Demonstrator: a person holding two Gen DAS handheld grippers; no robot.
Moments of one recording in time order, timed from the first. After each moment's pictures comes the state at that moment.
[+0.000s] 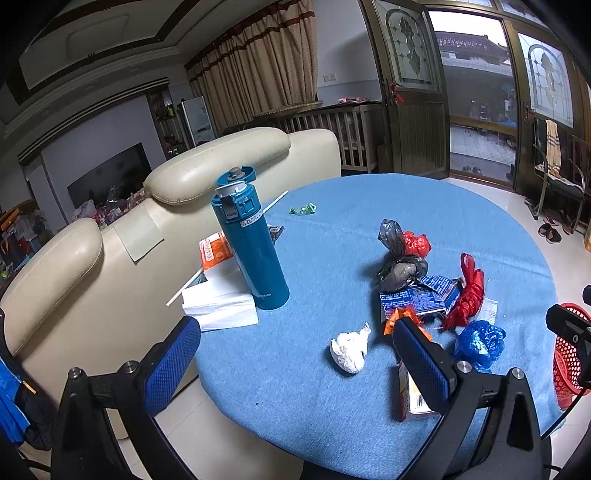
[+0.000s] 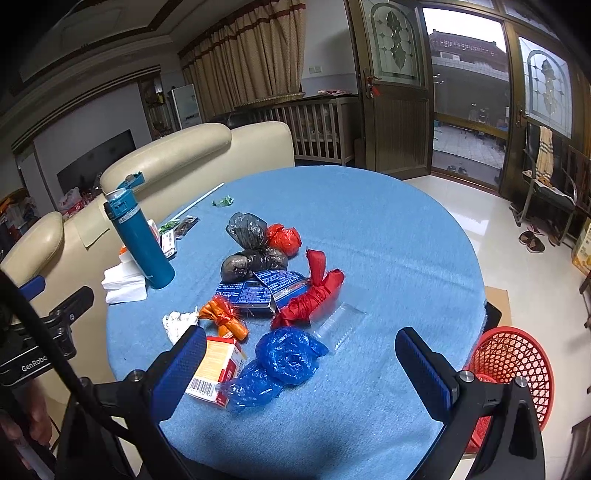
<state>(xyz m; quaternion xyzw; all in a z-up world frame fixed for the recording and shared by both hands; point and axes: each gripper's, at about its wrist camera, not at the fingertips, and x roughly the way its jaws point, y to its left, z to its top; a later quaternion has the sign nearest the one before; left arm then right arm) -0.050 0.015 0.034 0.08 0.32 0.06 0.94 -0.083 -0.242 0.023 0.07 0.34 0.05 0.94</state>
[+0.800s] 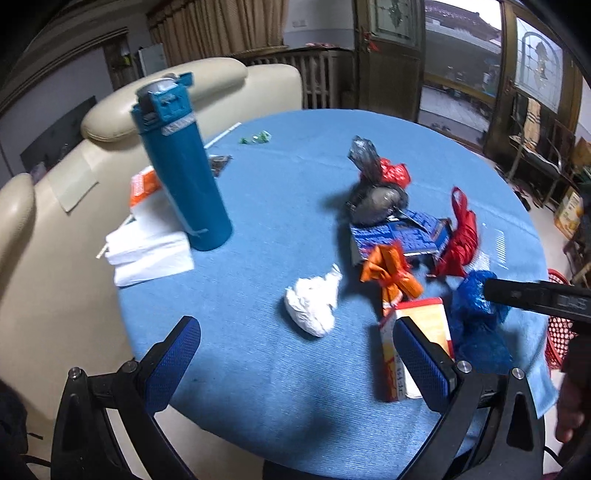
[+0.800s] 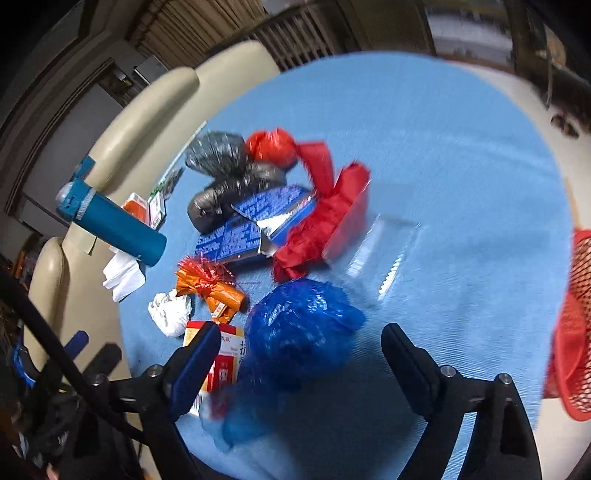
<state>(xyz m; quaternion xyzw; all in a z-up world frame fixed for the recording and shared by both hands) -0.004 0.016 -0.045 0.05 0.43 -0.02 0.90 0.008 -0.250 -0.081 0.21 0.50 0.11 0.83</state>
